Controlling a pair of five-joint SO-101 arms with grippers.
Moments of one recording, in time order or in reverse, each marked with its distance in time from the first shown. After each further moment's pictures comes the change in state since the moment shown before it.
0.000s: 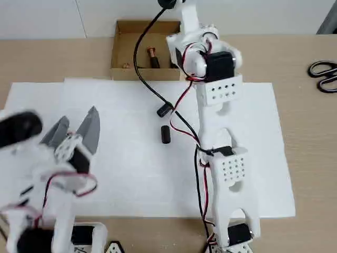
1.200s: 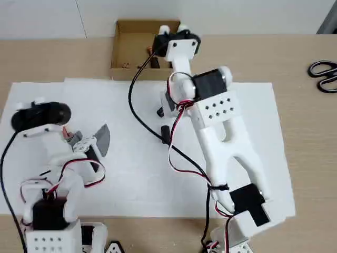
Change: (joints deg) left arm 0.0 9.8 11.0 2.7 -4.8; right arm -7.7 -40.4 70.9 3.5 -14.8
